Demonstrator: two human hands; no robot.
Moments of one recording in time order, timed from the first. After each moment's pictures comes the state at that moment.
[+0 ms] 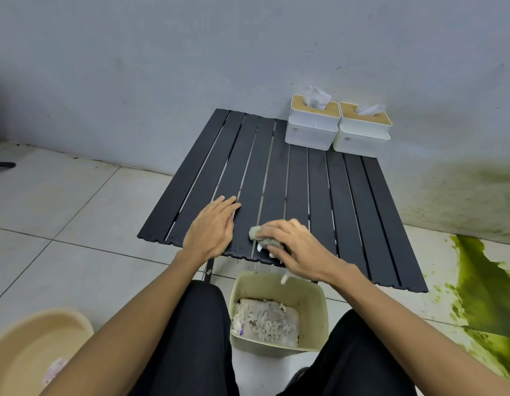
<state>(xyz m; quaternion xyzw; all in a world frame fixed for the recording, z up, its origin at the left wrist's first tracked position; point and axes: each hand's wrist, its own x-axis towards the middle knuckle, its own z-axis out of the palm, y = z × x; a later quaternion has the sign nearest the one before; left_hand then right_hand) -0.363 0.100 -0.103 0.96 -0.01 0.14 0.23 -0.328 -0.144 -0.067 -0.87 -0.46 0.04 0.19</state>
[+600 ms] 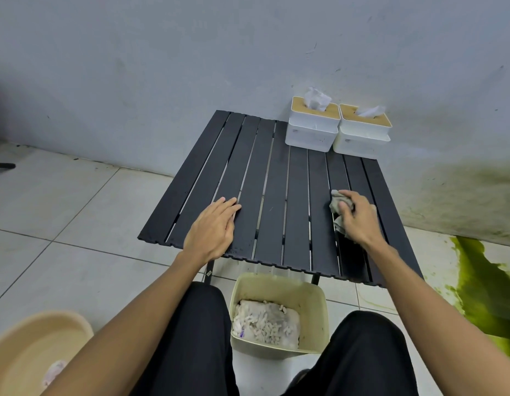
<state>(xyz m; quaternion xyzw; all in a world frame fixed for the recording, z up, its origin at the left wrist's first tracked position) -0.364 0.101 -0.101 0.96 -0.01 0.15 0.23 -0.251 -0.218 -0.055 -0.93 -0.10 -0.08 0.34</state>
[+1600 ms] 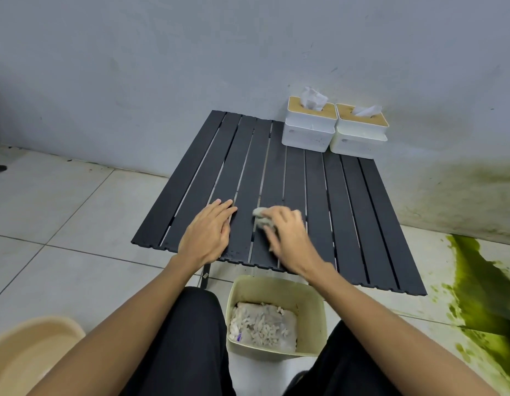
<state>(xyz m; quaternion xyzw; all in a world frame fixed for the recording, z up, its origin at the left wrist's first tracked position) -0.364 0.102 -0.103 0.96 -0.01 0.15 0.23 -0.312 -0.114 -0.088 -0.90 -0.34 -0.12 0.24</state>
